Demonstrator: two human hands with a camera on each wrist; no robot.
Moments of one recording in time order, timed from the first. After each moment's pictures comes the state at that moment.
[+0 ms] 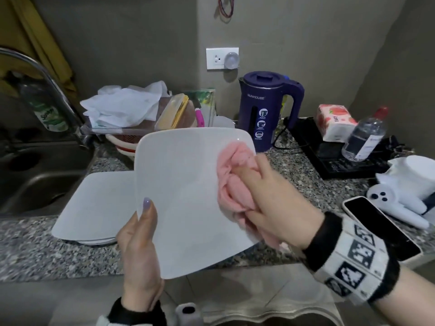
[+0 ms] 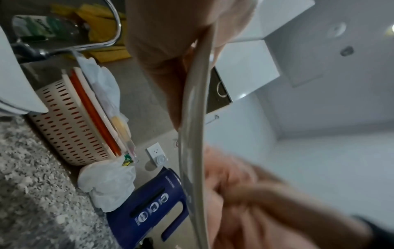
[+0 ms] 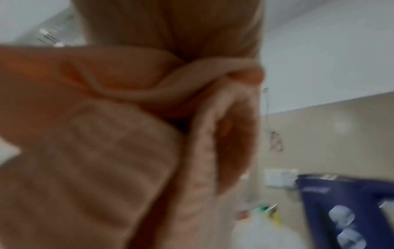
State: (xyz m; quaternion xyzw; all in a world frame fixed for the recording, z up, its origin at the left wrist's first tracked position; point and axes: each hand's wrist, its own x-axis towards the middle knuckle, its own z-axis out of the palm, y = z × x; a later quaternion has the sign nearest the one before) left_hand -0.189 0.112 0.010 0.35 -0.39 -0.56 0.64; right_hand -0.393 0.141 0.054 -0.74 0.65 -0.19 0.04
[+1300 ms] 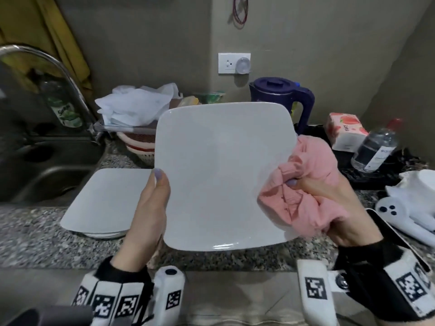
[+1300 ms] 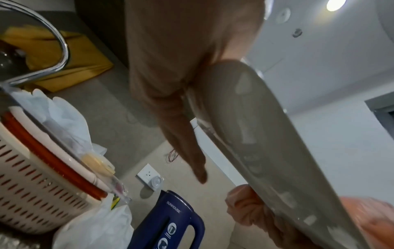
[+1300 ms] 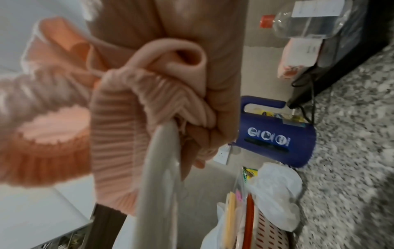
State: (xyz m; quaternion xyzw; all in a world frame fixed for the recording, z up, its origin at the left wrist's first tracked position) left_hand -0.190 0.080 0.040 0.38 -0.55 -0.56 0.49; right_hand -0.452 0.158 0.042 -0.39 0.45 -0.64 0.49
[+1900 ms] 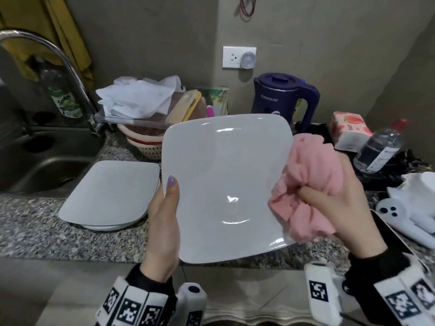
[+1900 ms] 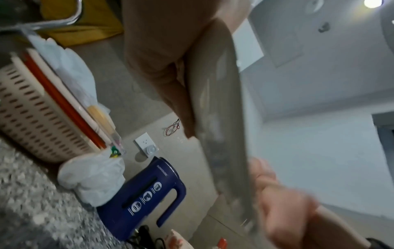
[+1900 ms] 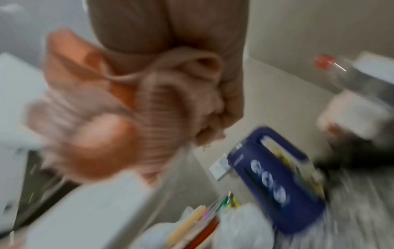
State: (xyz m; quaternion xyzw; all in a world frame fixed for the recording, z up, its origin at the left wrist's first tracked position) left_hand -0.209 0.099 0.017 0.34 -0.47 -0.58 0.57; right_hand -0.446 0.171 0.050 -0.49 0.64 -0.56 0.19
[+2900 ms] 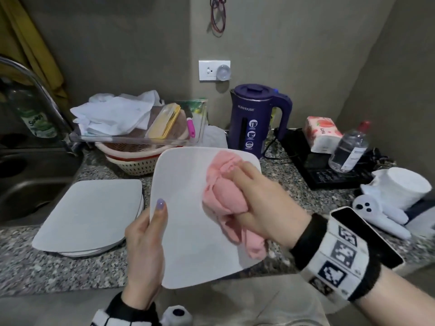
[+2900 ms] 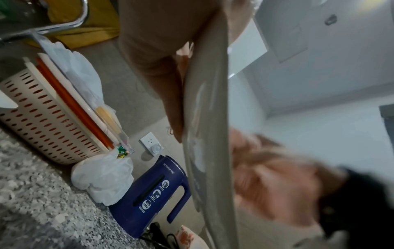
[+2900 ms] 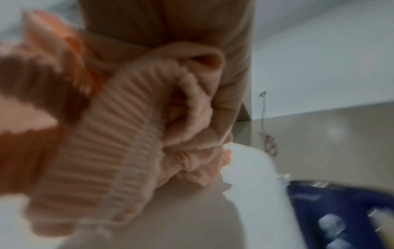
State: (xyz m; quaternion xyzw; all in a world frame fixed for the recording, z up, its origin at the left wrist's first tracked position) left_hand -0.205 0.094 -0.004 0.35 -0.46 -0.55 0.60; right_hand -0.402 0.135 0.063 -0.74 0.63 -0.23 0.04
